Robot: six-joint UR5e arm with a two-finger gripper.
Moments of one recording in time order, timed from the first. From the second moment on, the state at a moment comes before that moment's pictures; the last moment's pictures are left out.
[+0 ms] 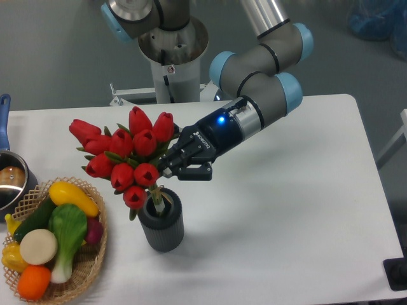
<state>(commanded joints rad) 2.62 -1.91 -1.86 -0.72 -0.03 1.38</state>
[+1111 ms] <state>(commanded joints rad) 2.62 -1.97 -1.93 -0.72 -0.03 1.48</state>
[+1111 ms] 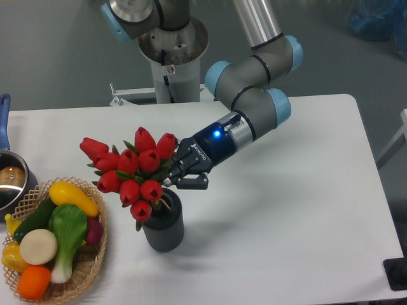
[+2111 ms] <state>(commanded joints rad) 2.63 -2.03 -1.97 -0.72 -0.03 1.59</state>
